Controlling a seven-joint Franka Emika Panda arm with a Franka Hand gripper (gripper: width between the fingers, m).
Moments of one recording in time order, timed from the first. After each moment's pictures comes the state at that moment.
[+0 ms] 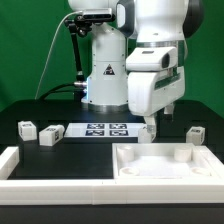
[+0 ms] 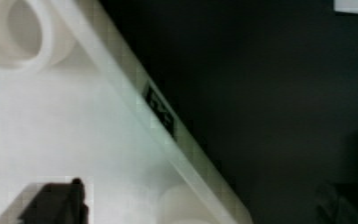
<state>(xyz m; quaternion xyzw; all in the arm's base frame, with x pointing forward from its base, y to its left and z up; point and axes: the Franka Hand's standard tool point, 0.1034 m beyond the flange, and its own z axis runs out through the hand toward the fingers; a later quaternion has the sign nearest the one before) 0.477 0.079 0.057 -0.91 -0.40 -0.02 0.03</state>
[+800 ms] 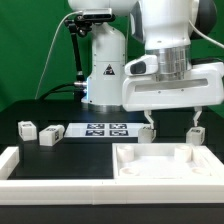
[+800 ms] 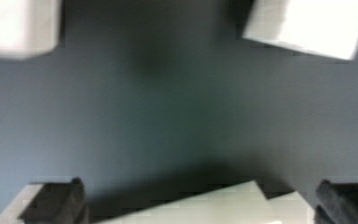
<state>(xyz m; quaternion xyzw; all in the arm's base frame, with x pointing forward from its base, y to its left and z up) 0.449 0.126 0.048 -0.98 0.16 0.00 0.07</state>
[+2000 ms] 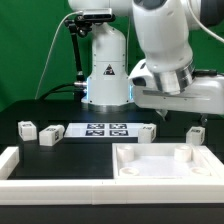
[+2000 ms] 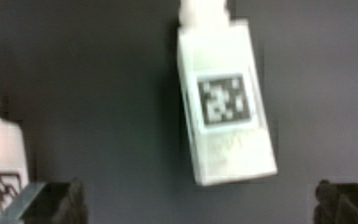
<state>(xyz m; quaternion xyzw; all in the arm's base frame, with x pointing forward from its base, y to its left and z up) 0.425 0.146 0.053 -0.90 0.29 0.31 0.12</state>
